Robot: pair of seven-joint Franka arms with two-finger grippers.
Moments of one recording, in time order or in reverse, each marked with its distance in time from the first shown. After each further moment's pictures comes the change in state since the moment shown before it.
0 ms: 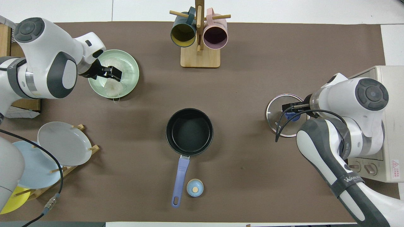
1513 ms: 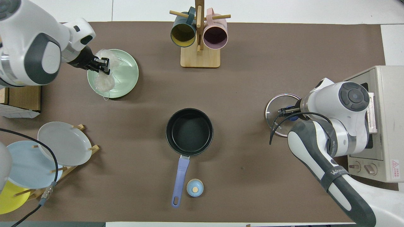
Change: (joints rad) left arm 0.005 -0.024 0.007 0.206 -0.122 -0.266 0.001; right arm 0.005 0.062 0.015 -0.014 0.000 0.037 -0.030
